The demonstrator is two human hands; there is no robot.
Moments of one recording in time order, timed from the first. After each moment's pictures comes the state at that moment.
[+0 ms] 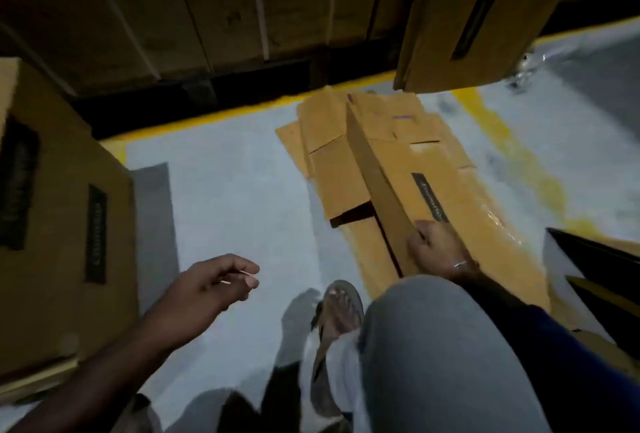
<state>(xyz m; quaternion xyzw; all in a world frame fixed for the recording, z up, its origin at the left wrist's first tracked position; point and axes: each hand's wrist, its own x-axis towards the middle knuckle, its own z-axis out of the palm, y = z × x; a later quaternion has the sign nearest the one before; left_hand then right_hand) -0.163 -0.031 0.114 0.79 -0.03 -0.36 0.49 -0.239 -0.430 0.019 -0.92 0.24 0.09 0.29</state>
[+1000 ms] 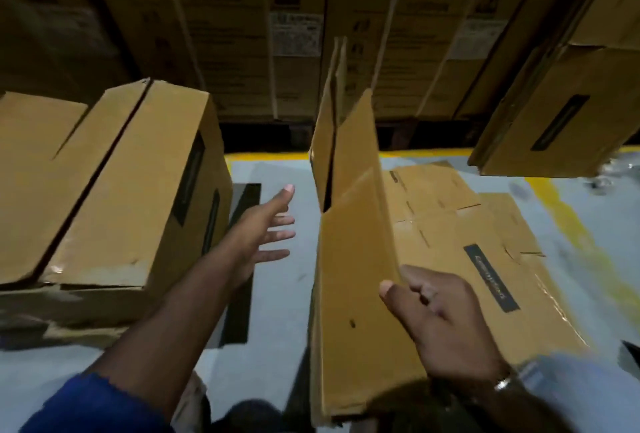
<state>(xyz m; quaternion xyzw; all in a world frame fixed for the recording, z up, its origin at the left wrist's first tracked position) -0.103 0.045 0.182 0.69 0.14 -0.26 0.66 -0.260 -0.174 0.250 -0.83 0.01 0.01 0.56</state>
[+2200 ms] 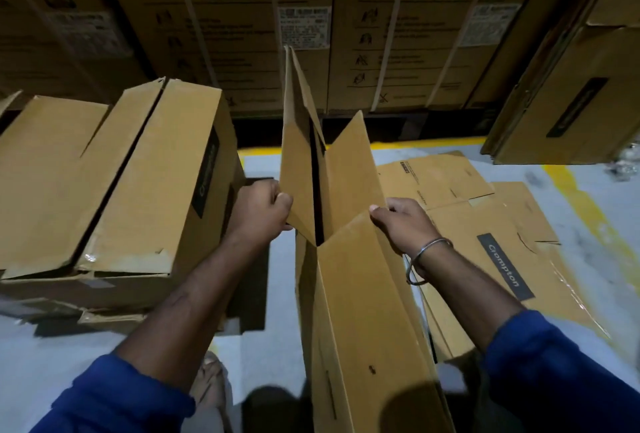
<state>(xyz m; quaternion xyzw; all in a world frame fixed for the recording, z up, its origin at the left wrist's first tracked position) -0.101 0.055 0.191 0.90 0.00 -0.04 0.43 -0.135 -0.188 0.165 -0.83 0.16 0.06 0.53</state>
